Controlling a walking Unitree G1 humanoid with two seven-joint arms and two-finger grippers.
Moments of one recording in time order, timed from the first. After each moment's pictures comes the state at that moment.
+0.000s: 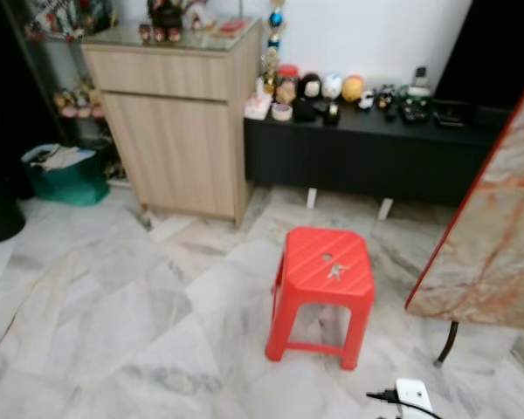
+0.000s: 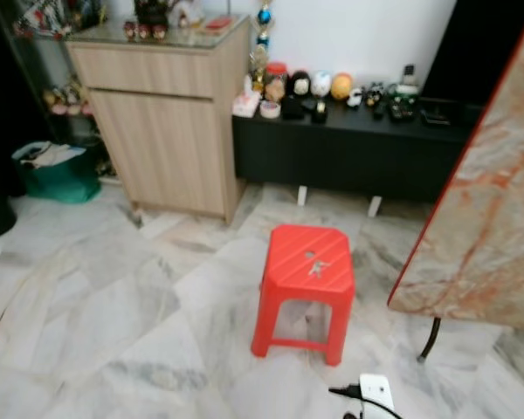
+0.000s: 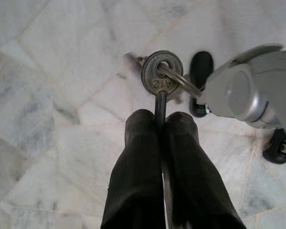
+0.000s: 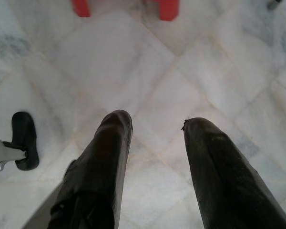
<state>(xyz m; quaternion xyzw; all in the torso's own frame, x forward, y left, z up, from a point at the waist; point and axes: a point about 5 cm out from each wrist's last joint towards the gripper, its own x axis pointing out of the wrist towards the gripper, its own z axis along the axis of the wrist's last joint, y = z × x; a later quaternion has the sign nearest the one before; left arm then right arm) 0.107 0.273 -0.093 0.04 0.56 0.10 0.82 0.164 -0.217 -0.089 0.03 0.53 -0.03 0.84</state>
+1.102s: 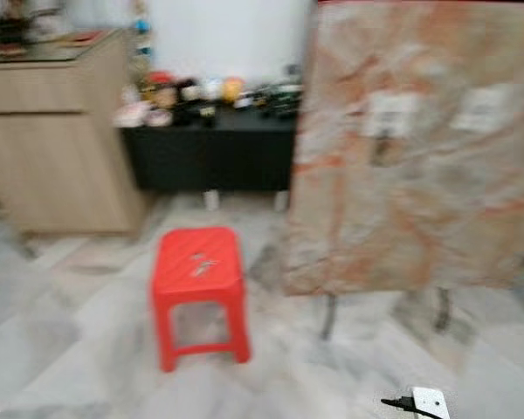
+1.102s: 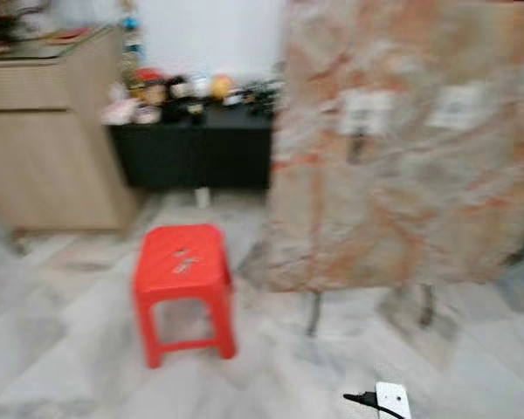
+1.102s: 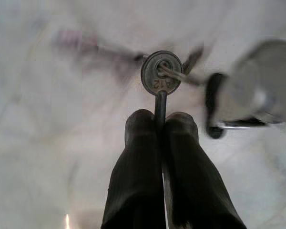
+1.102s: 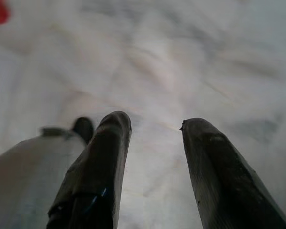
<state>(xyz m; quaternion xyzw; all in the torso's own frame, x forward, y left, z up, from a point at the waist) 0.090 0.260 -0.102 0.03 0.57 0.09 0.82 0.154 -0.228 -0.091 0.02 0.54 -0.07 0.84</state>
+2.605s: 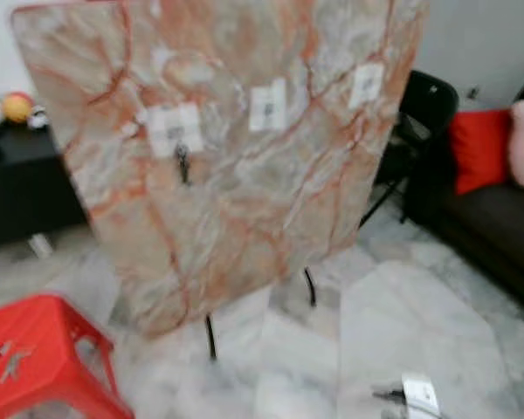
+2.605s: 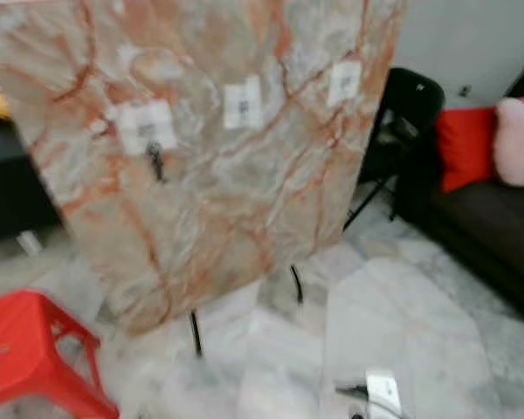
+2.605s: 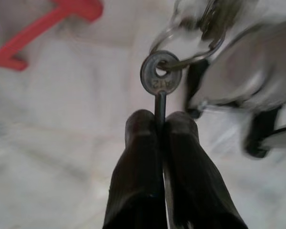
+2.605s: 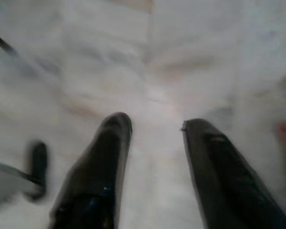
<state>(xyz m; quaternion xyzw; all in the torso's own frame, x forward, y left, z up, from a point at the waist) 0.091 0.259 -0.101 0.04 0.57 0.08 0.82 0.178 -0.203 -0.086 0.04 0.51 -0.04 0.86</state>
